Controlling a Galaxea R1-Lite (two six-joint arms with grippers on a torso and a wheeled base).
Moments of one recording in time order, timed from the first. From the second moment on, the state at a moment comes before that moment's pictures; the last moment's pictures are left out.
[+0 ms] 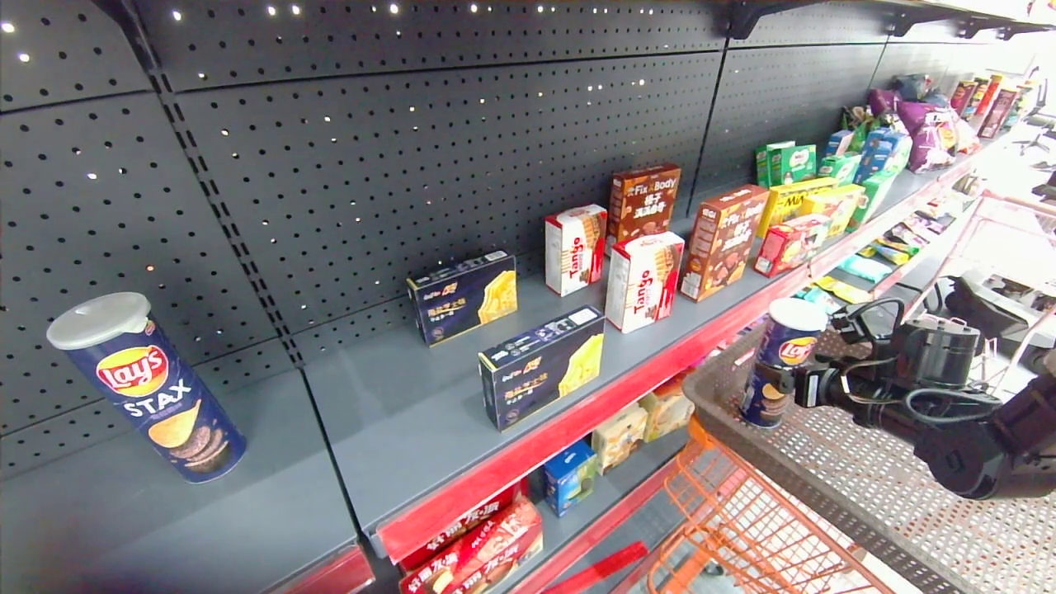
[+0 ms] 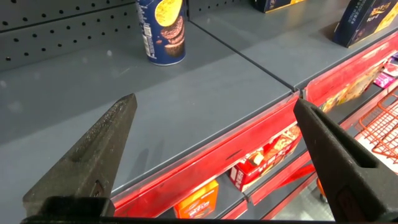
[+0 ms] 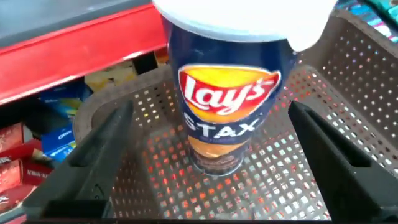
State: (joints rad) left arm 0.00 0.00 0.00 0.00 0.02 -0.02; right arm -0.02 2.07 -0.76 -1.08 0.20 -0.08
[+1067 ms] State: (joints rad) left arm 0.00 0.00 0.00 0.00 0.02 -0.02; right arm -0.01 2.22 -0.91 -1.12 0.20 -0.05
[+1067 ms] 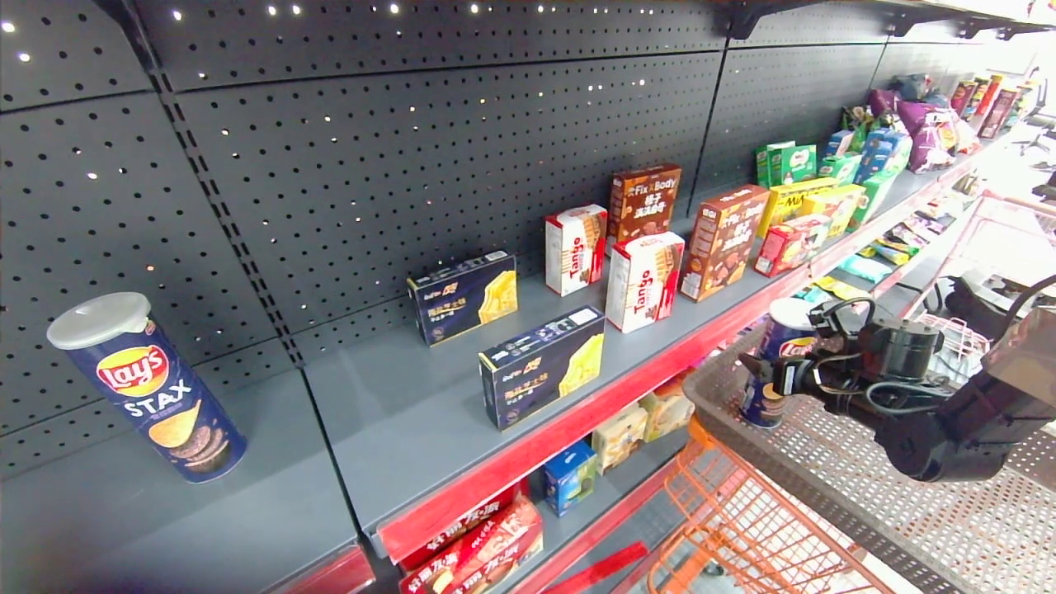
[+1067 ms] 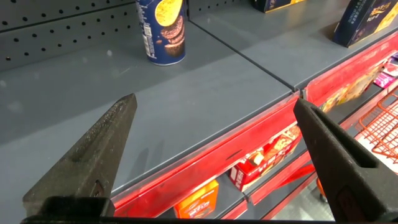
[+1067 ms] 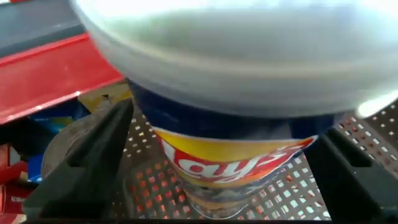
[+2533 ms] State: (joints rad) left arm 0.00 0.00 0.00 0.00 0.02 -0.02; right arm -0.04 2.20 -0.98 -1.01 0.26 -0.06
